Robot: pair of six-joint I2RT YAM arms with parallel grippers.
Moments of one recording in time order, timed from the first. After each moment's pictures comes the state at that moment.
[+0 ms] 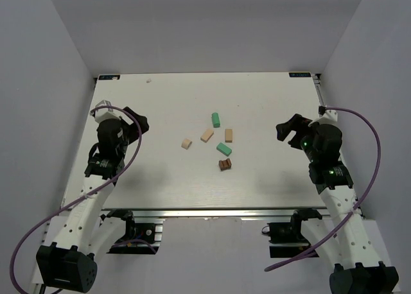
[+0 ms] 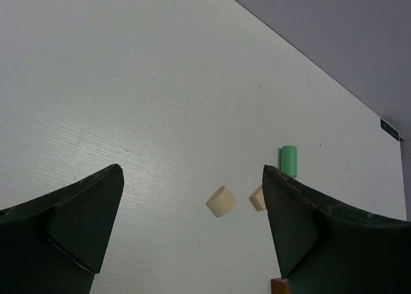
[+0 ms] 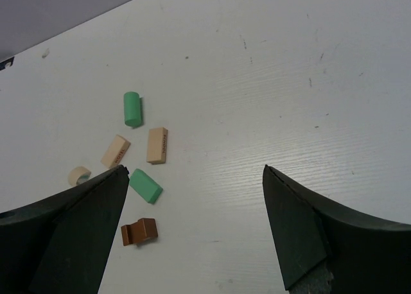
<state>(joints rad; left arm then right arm) -0.16 0.87 0.74 -0.20 -0.21 -0.63 0.11 0.74 0.71 -0.28 -0.05 0.43</state>
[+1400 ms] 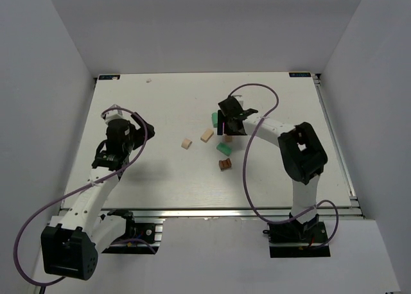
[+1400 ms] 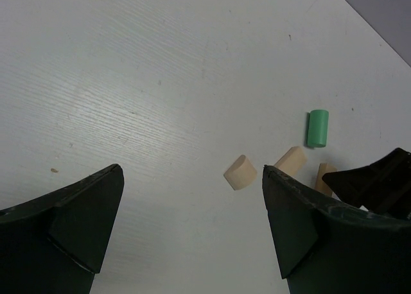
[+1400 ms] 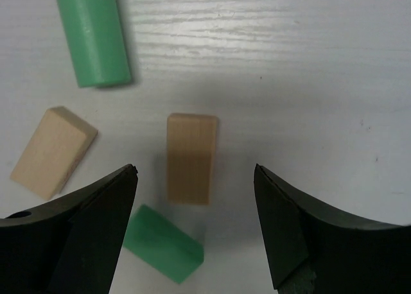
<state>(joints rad) -0.16 0.98 0.69 -0.20 -0.14 -0.65 0.61 1.93 1.35 -0.40 0.28 0.47</state>
